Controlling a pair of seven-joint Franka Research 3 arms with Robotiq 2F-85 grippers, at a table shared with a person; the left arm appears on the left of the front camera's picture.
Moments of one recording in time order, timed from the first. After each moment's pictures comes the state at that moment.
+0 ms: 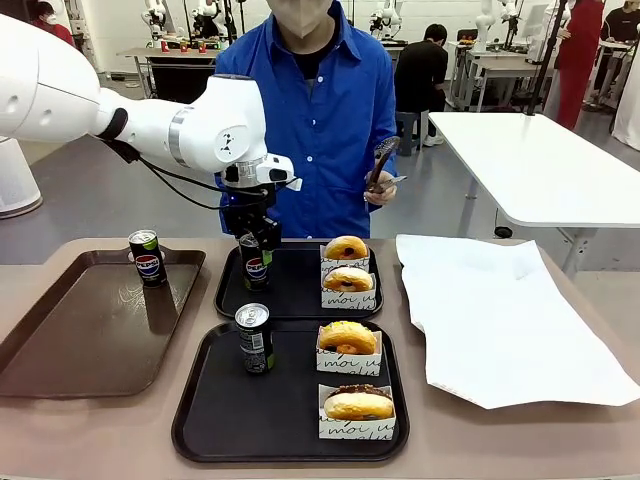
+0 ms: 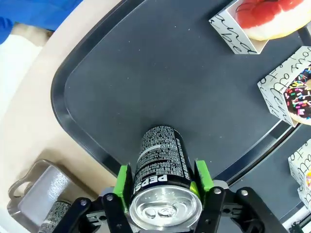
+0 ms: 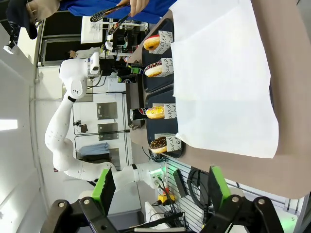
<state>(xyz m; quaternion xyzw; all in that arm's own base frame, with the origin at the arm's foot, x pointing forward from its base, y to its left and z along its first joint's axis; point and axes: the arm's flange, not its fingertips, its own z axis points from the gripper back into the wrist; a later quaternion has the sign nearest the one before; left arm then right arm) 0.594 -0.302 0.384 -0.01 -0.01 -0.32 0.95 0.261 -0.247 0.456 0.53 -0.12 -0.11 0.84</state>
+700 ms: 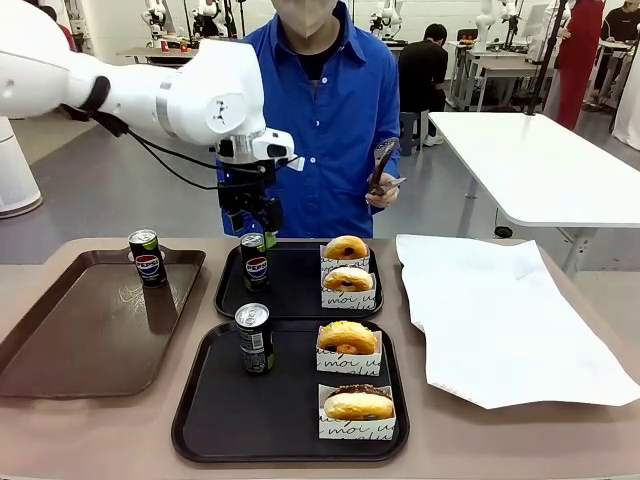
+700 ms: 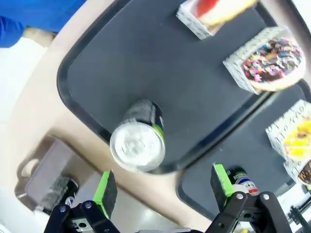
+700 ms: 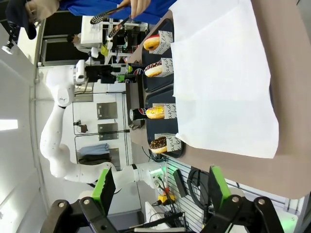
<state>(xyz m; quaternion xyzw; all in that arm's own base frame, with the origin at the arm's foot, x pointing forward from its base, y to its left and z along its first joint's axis) 0.557 -0.306 0.450 -0.01 -0.02 -0.35 0.94 0.261 -0.247 0.456 0.53 -0.12 -0.11 0.84</state>
